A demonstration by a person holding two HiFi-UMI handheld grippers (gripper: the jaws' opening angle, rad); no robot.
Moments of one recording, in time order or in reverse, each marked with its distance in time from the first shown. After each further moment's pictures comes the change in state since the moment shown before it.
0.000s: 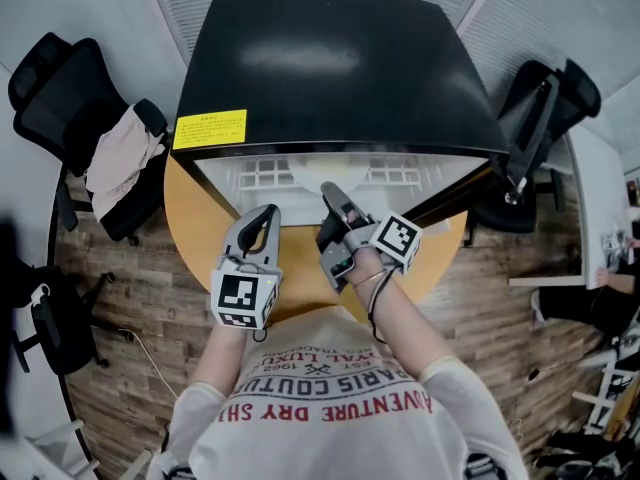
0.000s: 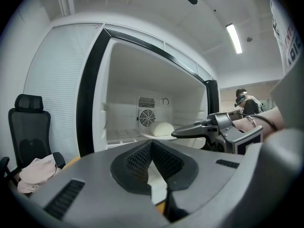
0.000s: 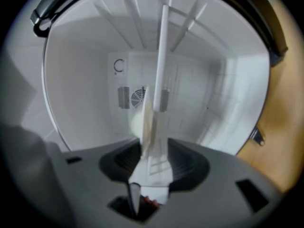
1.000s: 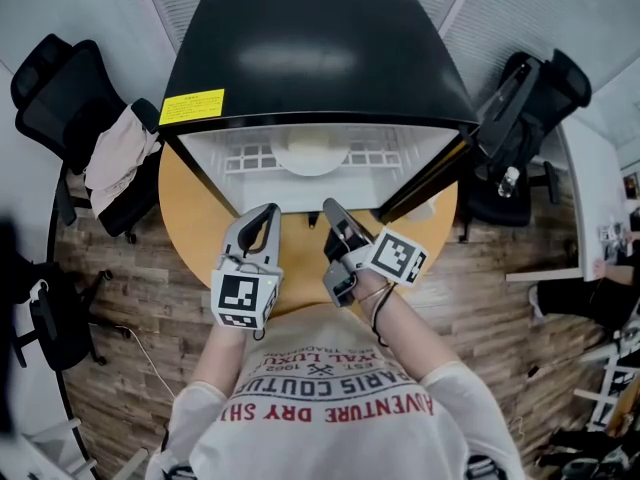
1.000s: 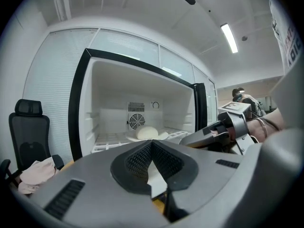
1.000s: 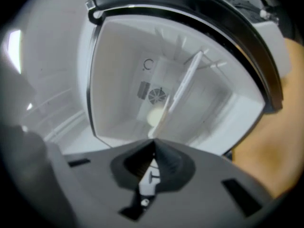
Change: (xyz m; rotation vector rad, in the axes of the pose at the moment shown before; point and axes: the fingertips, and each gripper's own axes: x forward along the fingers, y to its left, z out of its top) left arm -0.020 -0.049 0.012 0.028 -0.024 -0.008; right arm -0.073 0.013 -0.013 -0.341 0.075 -0.040
